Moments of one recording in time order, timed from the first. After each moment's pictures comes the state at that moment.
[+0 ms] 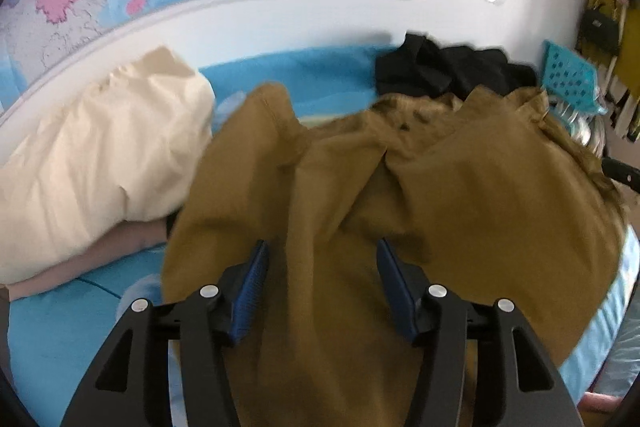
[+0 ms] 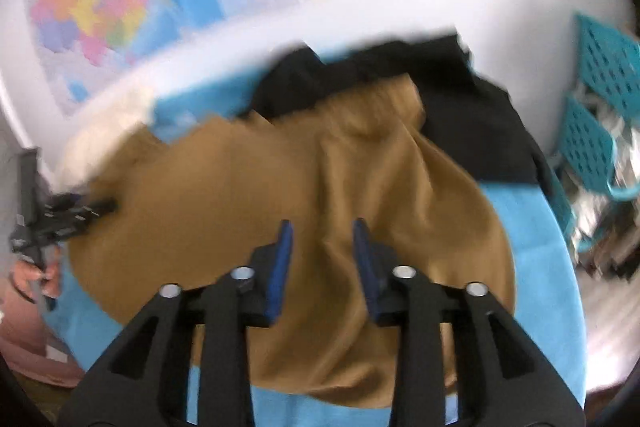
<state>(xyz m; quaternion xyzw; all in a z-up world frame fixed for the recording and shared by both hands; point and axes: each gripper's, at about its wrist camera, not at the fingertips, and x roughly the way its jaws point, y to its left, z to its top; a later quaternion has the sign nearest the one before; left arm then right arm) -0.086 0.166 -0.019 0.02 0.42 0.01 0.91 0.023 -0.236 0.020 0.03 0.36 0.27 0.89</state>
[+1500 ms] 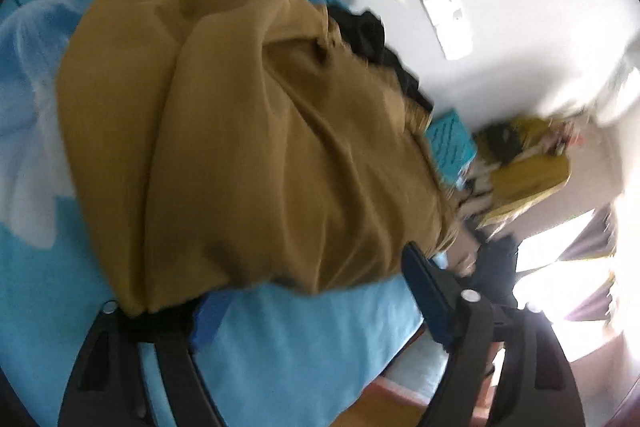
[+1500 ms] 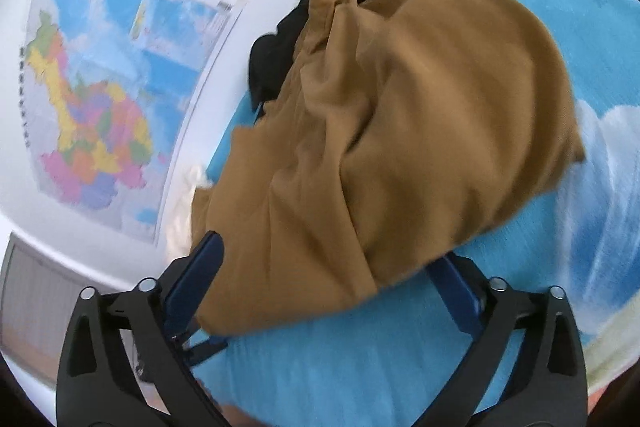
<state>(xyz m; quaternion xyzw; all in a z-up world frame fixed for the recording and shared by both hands) -0.142 0.176 -0.070 -0.39 0.45 -0.16 0.79 -0.010 -0.261 -0.050 0.38 0.44 0.24 0.78</state>
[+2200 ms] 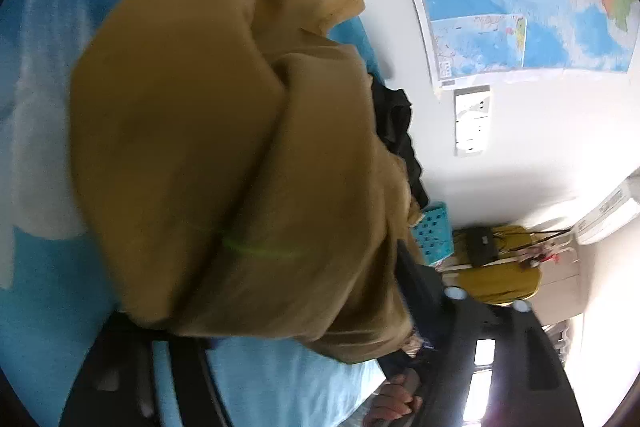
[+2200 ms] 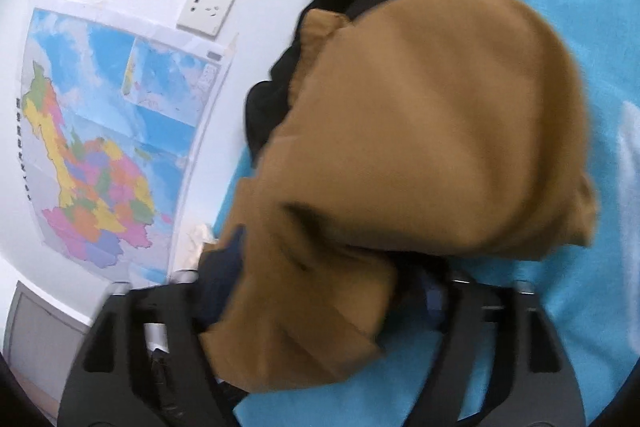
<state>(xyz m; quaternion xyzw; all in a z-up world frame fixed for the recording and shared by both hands) -0.104 0.197 -0.085 -0.53 0.39 -0.09 0.75 0.015 -0.247 -0.067 0.45 0.38 0.22 0.78</state>
